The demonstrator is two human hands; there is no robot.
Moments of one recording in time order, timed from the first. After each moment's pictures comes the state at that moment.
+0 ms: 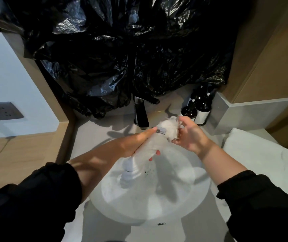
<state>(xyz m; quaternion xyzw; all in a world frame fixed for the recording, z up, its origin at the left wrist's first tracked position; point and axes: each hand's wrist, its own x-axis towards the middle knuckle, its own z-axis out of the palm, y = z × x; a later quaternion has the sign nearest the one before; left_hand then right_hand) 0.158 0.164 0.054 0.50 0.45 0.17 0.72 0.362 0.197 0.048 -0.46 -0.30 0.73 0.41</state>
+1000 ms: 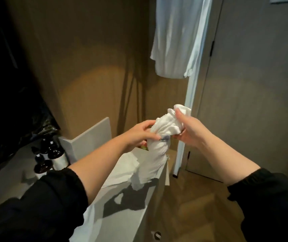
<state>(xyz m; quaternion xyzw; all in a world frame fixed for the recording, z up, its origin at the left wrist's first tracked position) 0.512 0.037 0.199 0.78 0.11 0.04 0.61 0.631 -0.113 0.209 -0.55 -0.20 0.33 0.74</state>
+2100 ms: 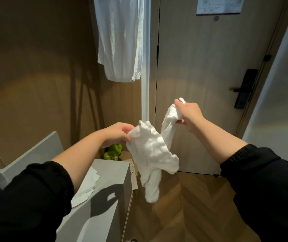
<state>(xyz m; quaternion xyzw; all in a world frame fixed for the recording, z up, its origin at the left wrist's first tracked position) 0.604 0.015 0.208 0.85 0.02 -0.06 0.52 0.706 -0.209 0.248 -0.73 -0.05 0.01 0.68</state>
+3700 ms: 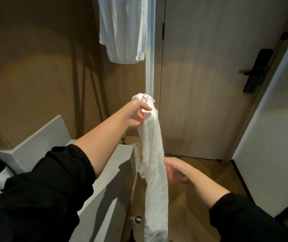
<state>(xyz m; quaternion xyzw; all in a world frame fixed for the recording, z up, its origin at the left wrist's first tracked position) 0.616 -0.039 0.217 0.57 0.15 -0.01 0.81 0.640 -0.216 0.052 -0.67 -0.06 0.44 0.59</state>
